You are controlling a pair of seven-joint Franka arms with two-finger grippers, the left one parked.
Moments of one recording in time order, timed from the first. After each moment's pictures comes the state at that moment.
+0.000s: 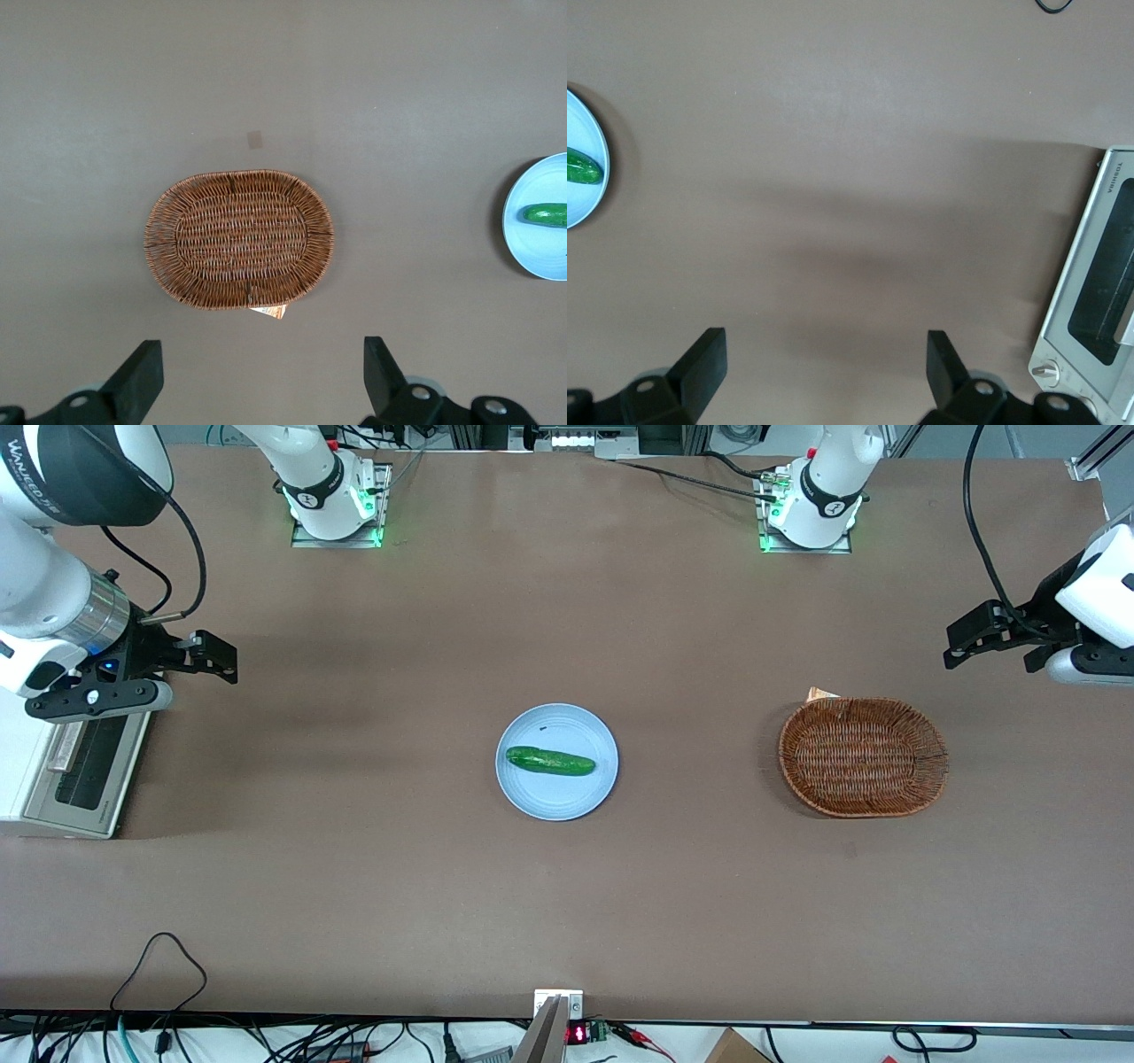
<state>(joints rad) 0.05 0.10 0.07 -1.65 -0.03 1.69 -0.04</state>
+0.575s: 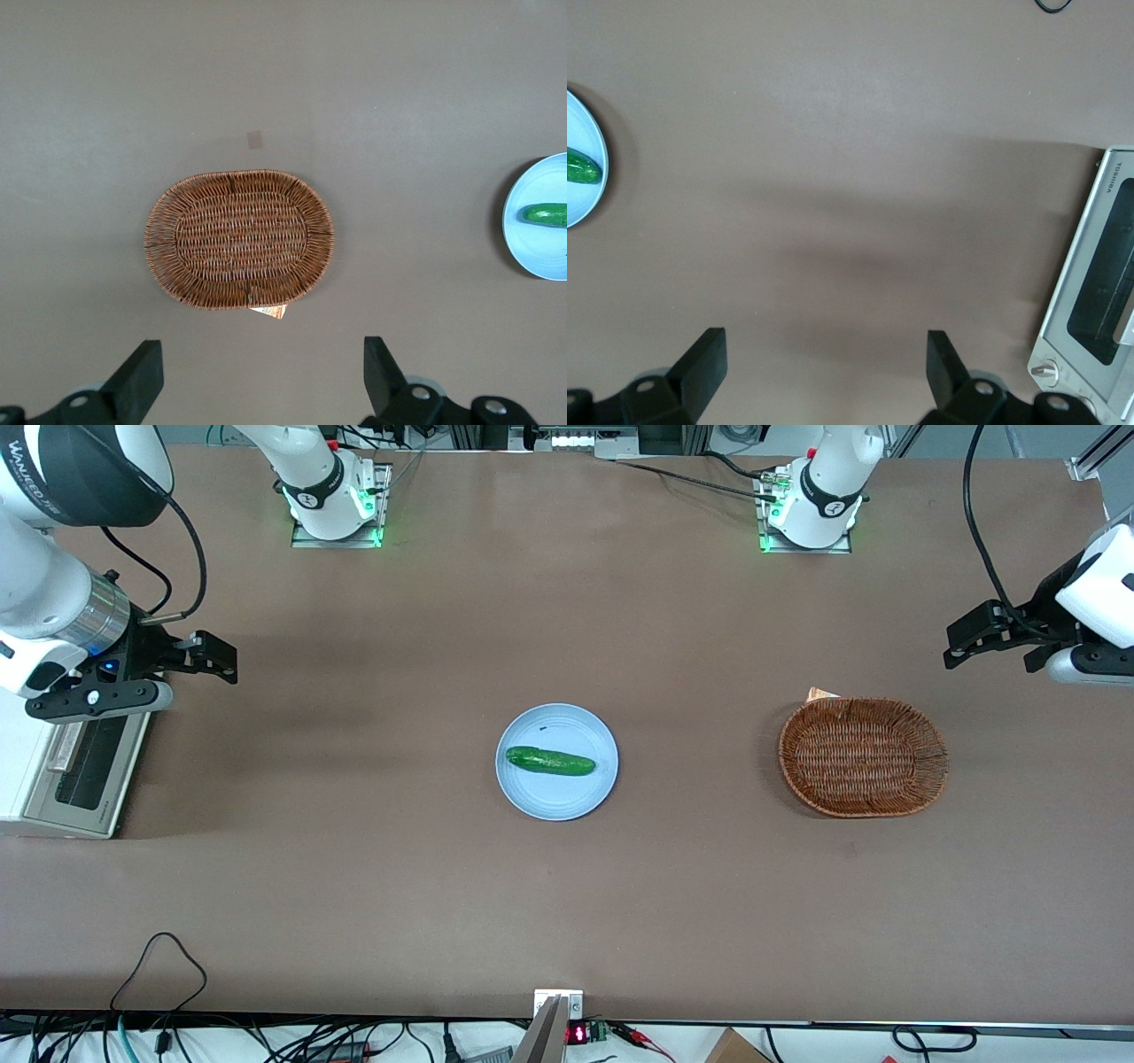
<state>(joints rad) 0.05 0.10 0.07 -1.65 -0.03 1.69 -0.04</state>
